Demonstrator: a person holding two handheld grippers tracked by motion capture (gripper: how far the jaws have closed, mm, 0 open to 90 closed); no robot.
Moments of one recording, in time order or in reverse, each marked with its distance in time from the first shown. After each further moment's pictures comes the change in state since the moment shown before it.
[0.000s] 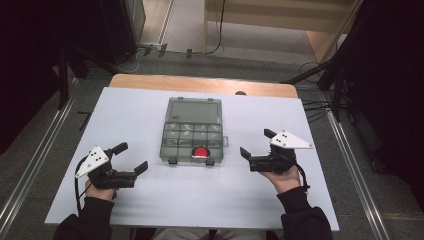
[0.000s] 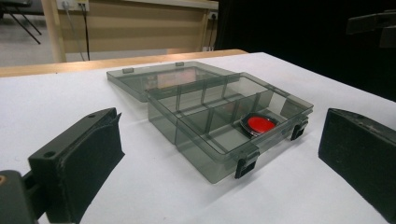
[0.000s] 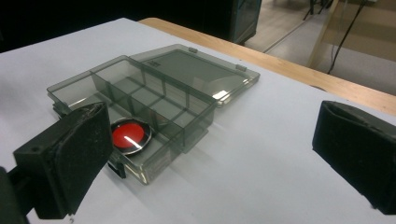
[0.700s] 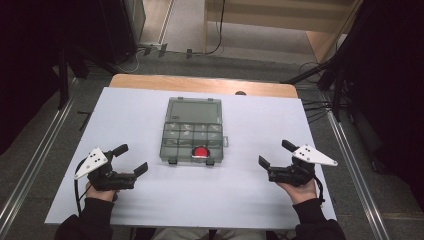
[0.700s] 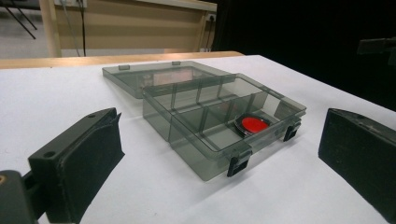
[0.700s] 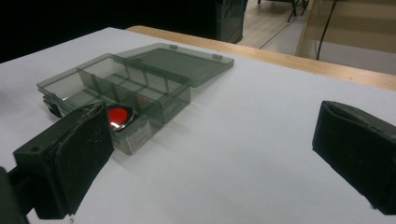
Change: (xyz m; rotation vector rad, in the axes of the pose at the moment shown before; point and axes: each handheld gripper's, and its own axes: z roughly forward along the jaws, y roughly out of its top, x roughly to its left) left arm -0.002 -0.003 -0.002 -0.004 -0.013 -0.035; right arm -0.024 -0.040 -0.037 -0.055 -0.034 0.086
